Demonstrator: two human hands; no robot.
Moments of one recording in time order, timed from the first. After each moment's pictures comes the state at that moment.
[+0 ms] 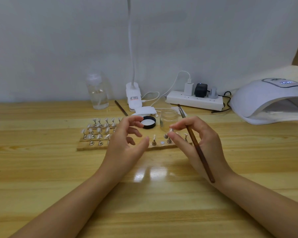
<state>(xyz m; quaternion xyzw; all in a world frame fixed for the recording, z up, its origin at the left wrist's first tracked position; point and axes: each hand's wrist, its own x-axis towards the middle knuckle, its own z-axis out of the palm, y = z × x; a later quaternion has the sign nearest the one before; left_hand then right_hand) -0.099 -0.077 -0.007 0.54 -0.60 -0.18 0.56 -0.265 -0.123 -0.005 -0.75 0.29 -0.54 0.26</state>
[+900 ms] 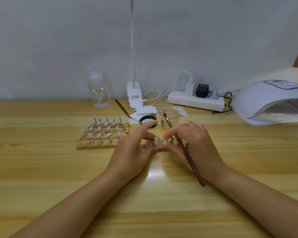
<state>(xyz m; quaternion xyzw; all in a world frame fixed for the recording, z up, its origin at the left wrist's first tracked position) -0.100 -0.087 -0.019 0.58 -0.69 -0.09 0.43 -0.264 -0.144 -0.017 -0.86 0.26 -0.44 0.01</state>
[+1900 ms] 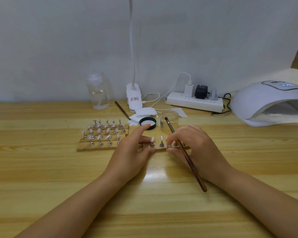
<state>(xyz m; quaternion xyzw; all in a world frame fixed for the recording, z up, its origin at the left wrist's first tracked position) -0.095 -0.090 -0.027 0.60 -0.66 -0.14 0.44 -0.276 -0.147 -0.018 -0.89 0.21 -0.40 0.02</state>
